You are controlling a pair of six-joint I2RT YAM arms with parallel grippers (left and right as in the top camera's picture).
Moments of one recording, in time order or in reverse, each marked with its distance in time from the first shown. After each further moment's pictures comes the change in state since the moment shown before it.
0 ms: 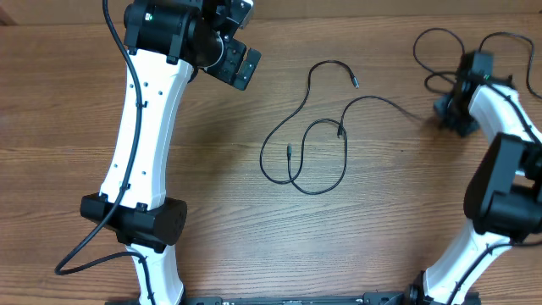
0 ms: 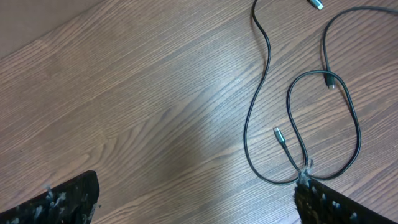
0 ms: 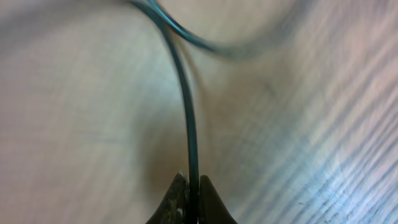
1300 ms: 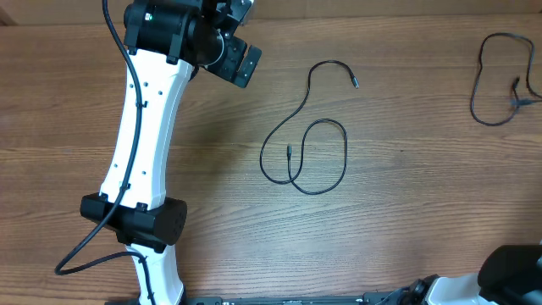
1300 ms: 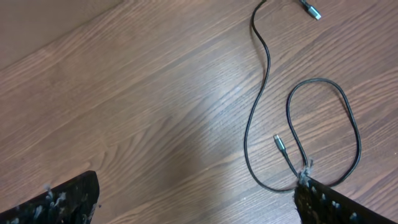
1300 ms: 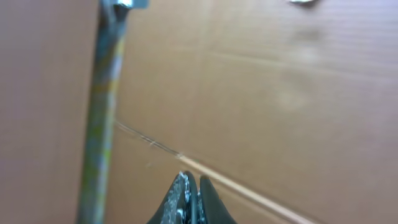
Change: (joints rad) left arm 0.000 0.000 0.000 0.029 0.004 0.000; right arm -0.383 -0.420 0.309 0.754 0.087 -0.976
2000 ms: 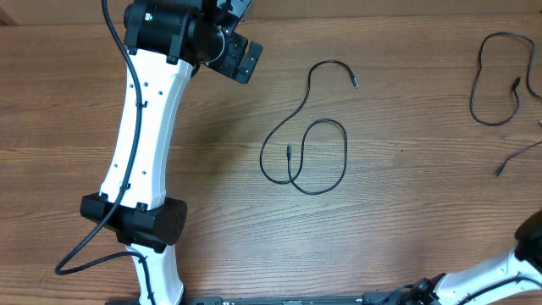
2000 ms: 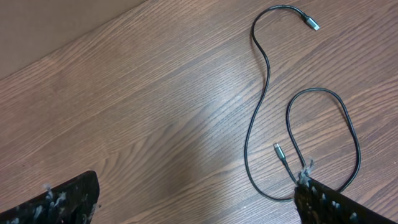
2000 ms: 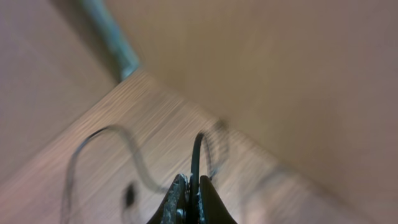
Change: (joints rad) left arm 0.000 0.000 0.000 0.029 0.003 -0.009; right arm -0.200 0.350 -0.007 -0.441 -0.381 0.373
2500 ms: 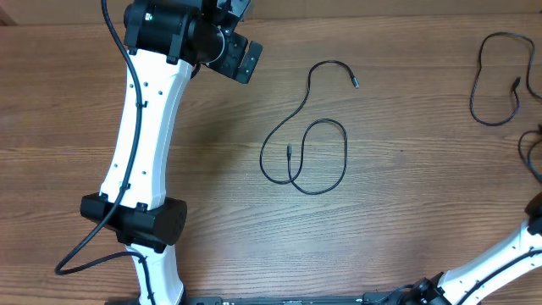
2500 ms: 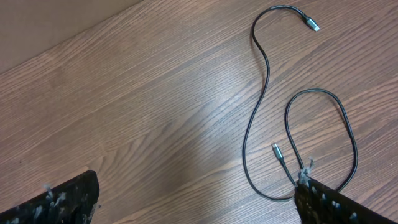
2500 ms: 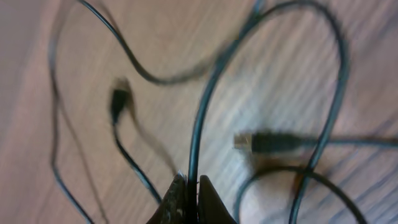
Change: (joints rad) left arm 0.000 0.000 0.000 -0.004 0.000 -0.017; right arm 0.001 0.280 -0.023 -0.143 -0.266 0.204
